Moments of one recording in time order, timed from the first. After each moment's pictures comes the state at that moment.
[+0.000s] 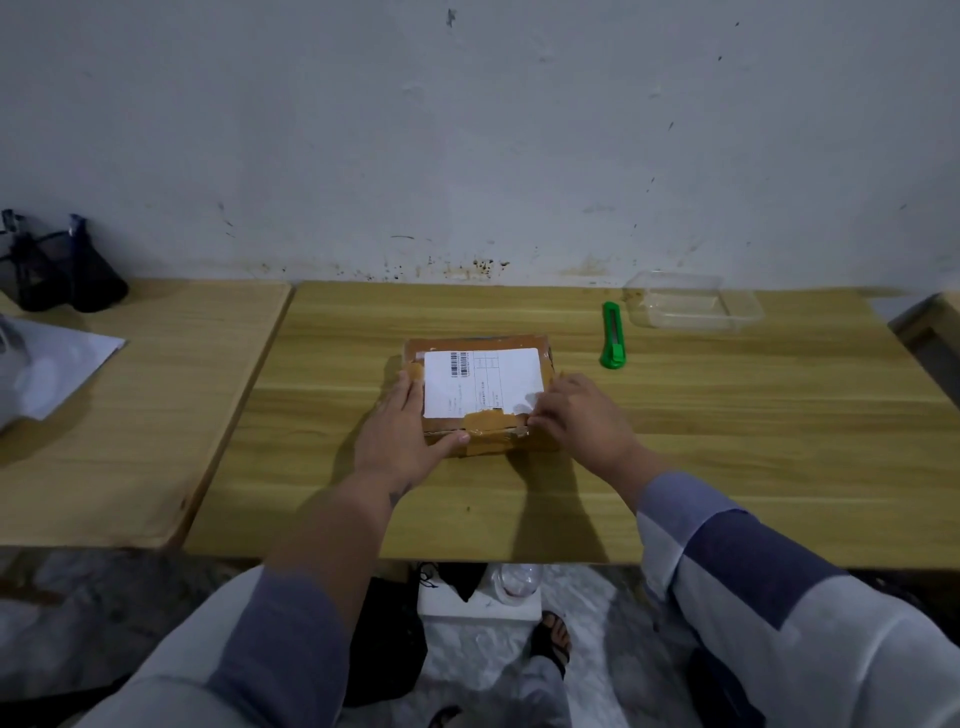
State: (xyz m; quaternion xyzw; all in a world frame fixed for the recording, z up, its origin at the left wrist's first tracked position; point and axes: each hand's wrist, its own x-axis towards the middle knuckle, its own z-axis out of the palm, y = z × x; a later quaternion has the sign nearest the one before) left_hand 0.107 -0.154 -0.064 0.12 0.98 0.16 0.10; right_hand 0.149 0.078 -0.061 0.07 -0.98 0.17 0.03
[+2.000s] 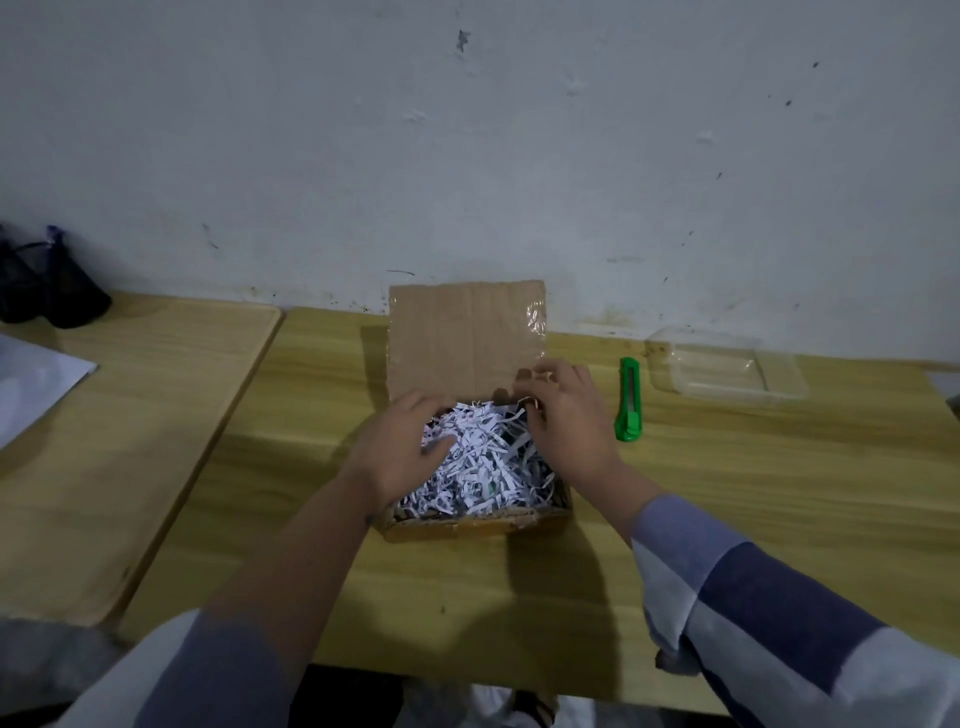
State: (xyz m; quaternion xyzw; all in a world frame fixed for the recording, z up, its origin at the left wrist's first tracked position) left_hand 0.027 -0.126 -0.055 0.24 0.93 0.26 0.05; right_hand 0.053 0.087 -0.046 0.03 -0.97 0.20 0.12
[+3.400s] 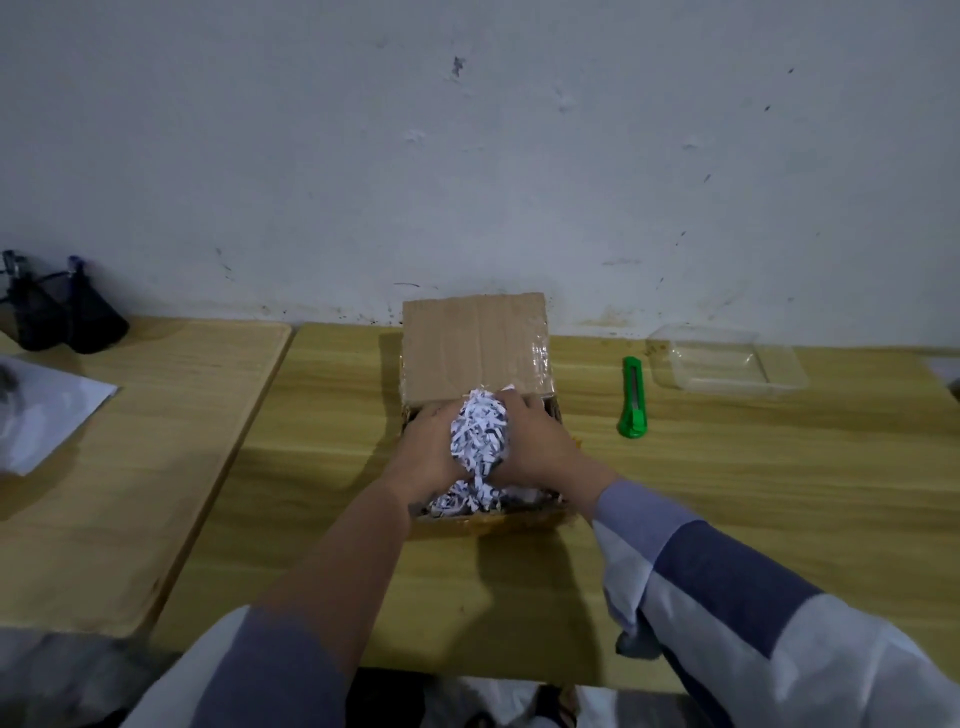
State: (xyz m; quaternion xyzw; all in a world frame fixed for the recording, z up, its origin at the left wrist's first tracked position) left_hand 0.021 -0.108 -0.072 0.15 0.91 0.37 0.13; right_hand 0.055 0.045 -0.036 -0.01 -0.94 0.30 -0.14
